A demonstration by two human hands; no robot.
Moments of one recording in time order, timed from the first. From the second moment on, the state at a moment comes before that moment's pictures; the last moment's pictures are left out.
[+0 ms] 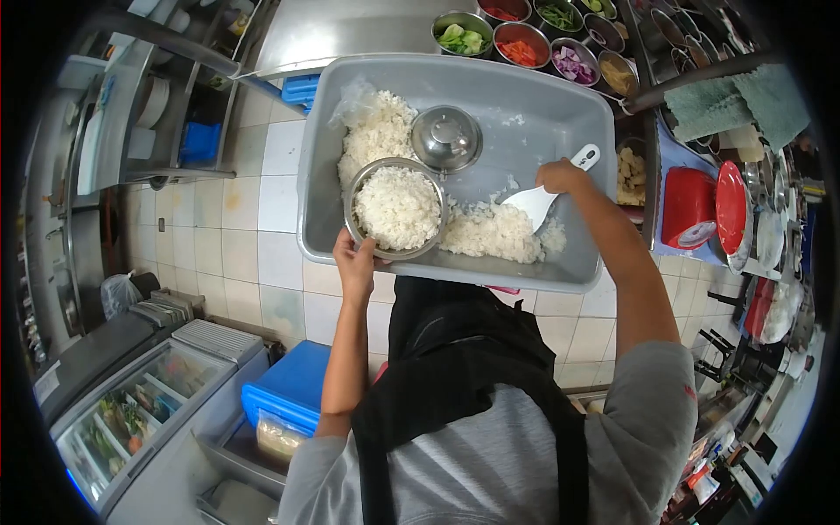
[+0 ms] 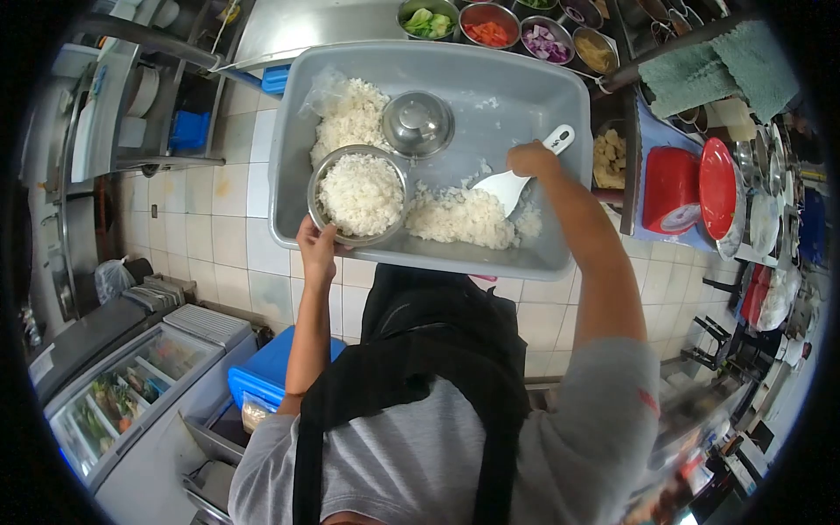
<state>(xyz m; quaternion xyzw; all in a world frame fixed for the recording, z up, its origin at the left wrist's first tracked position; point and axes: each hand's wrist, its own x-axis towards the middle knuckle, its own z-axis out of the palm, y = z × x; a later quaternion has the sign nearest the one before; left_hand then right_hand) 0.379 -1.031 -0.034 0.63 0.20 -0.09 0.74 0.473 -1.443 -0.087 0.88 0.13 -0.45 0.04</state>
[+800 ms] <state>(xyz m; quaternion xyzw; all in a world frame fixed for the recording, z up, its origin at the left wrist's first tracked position) 0.421 -1.186 0.005 0.57 0.07 -0.25 0.78 0.314 -1.369 0.046 0.99 0.02 0.14 -0.10</state>
